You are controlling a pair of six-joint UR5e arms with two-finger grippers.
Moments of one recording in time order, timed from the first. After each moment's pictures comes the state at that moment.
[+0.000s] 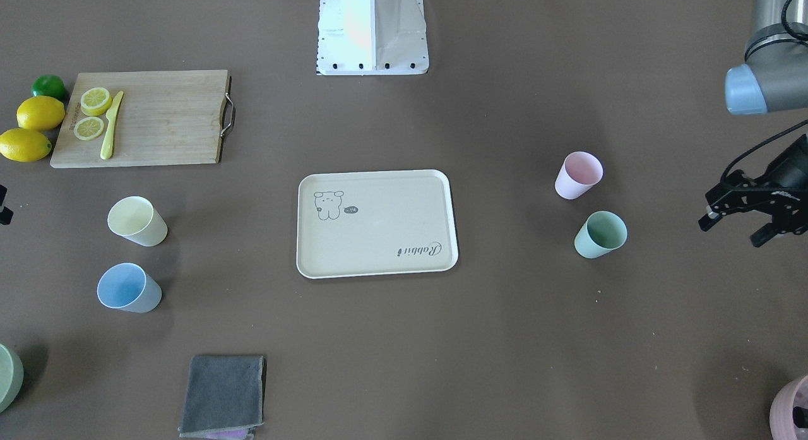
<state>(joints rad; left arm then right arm) -1.21 -1.79 -1.55 -2.21 -2.30 -0.58 1.25 -1.36 1.77 -1.51 2.28 0.45</state>
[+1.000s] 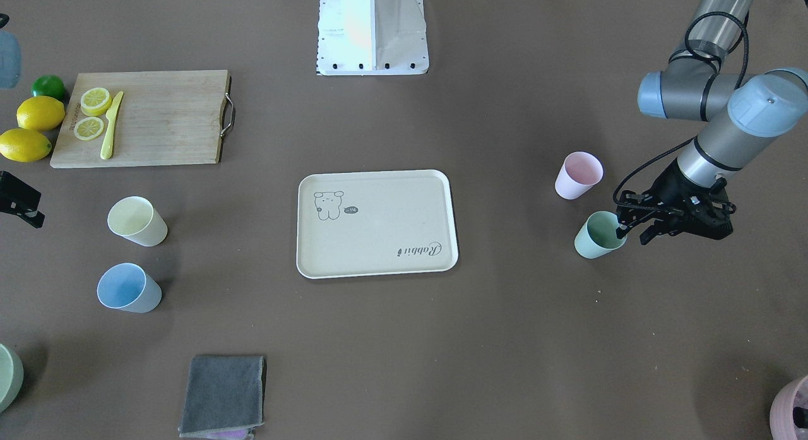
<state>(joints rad) -0.98 -1.78 -1.54 -2.21 -2.13 -0.69 1.21 -1.35 1.77 -1.51 2.25 0.48</state>
